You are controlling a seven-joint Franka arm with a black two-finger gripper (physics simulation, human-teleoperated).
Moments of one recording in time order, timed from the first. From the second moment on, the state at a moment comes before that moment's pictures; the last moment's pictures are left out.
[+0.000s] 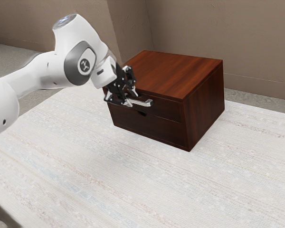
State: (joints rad) arm 0.13 0.28 0.07 -1.45 -0.19 2.11 1.78
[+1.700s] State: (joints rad) arm 0.13 0.00 0.08 -1.81 -0.19 2.13 1.83
